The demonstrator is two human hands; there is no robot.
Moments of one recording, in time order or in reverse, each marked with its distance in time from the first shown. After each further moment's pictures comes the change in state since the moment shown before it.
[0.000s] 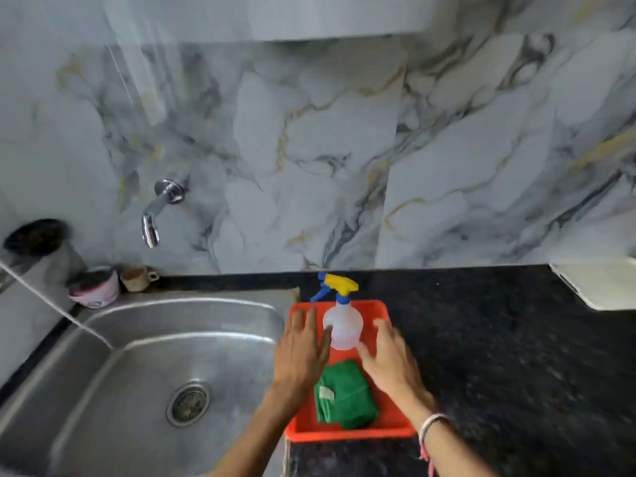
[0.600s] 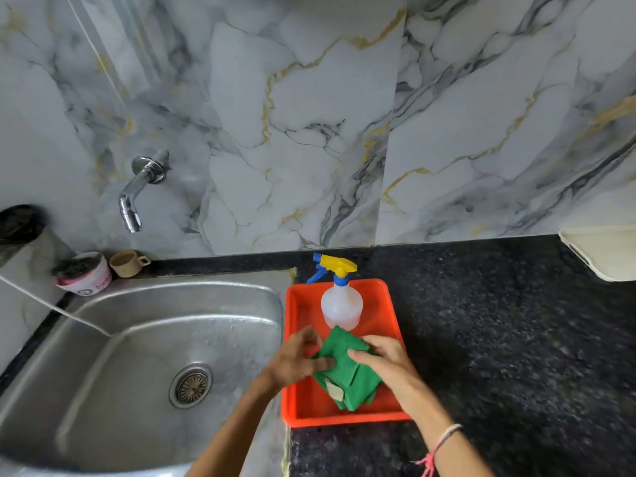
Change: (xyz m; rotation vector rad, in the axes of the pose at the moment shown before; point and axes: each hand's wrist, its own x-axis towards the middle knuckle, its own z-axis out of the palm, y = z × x) left_hand 0.009 -0.049 0.032 -0.600 -0.490 -0.095; right_hand -0.002 0.032 0.035 0.883 -0.364 0.144
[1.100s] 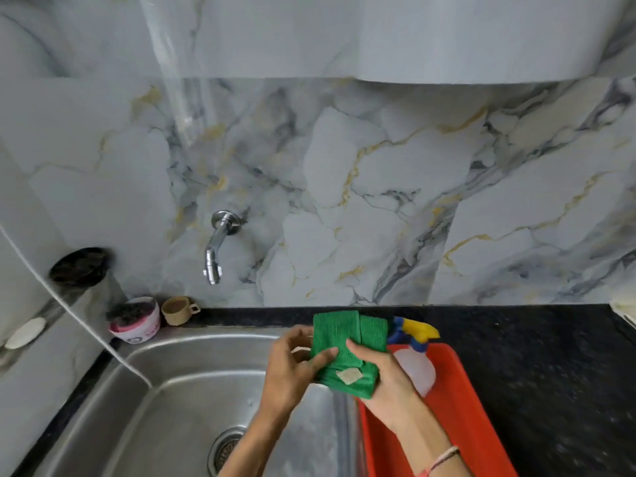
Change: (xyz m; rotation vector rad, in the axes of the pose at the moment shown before) left_hand -0.050 0.016 -0.161 -0.489 0.424 0.199; right_hand 0.021 -0.143 0.173 0.850 -0.294 0.000
